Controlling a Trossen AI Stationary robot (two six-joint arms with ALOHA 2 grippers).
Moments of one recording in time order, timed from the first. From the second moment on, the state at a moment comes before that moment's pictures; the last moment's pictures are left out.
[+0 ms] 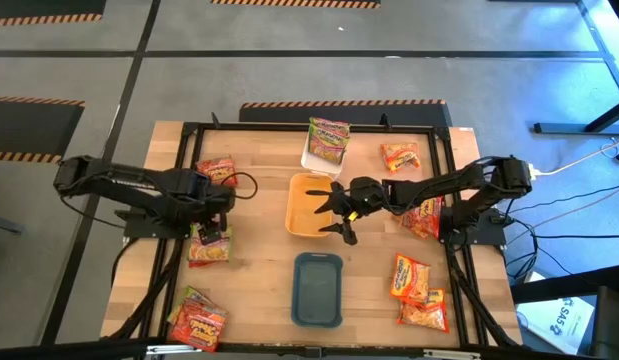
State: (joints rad) left arm 0.02 1.01 0.63 -1.12 0.21 -0.47; right arm -0.03 1.58 0.77 0.34 -0.26 -0.06
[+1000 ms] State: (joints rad) left arm 0.05 1.01 0.58 -0.92 0.32 -0.31; right arm -0.03 1.58 0.77 0.34 -0.16 -0.06
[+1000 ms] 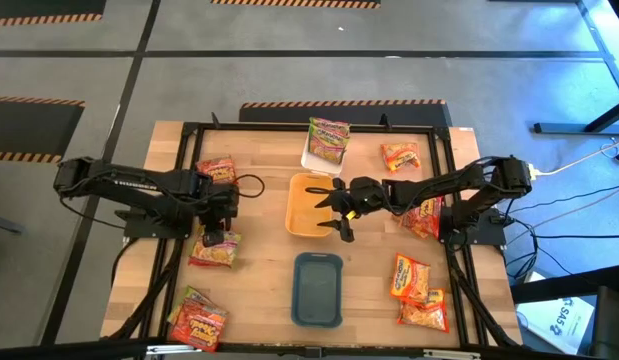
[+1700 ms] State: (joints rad) left arm 0.05 1.02 0.82 -0.92 0.02 -0.36; right arm -0.04 1.58 0.85 0.23 0.16 0.03
